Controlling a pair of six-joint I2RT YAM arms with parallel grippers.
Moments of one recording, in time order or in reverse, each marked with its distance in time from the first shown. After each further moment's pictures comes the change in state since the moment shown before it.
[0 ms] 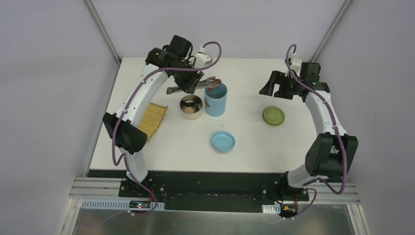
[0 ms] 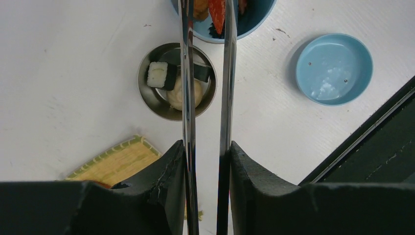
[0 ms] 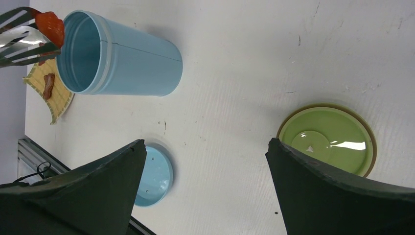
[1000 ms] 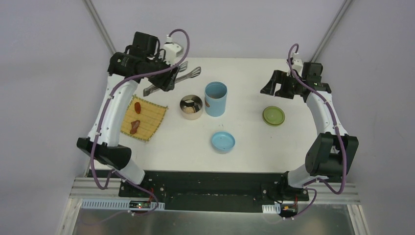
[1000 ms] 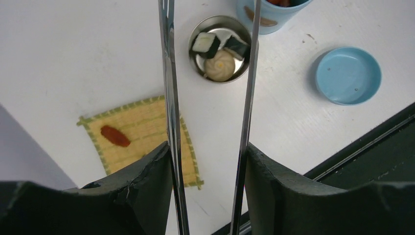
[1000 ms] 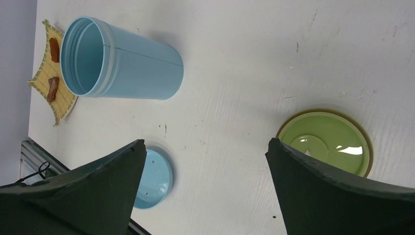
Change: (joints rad) left arm 0.108 -0.200 -0.042 -0.026 -0.043 -0.072; right arm -0.023 0.000 -0.005 0.021 -0.024 -0.003
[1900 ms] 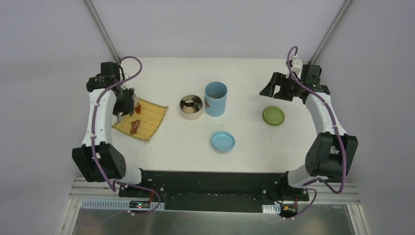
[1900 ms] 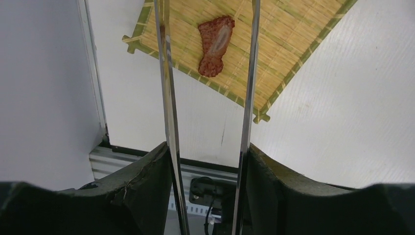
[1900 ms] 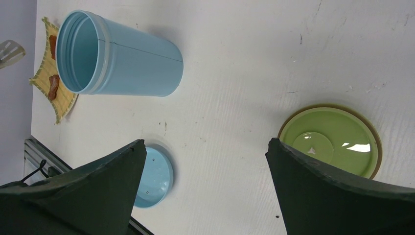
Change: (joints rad) left arm 0.521 -0.216 -0.604 0.071 -0.298 -0.199; right arm 0.000 -0.004 -0.044 0.029 -0.011 0.012
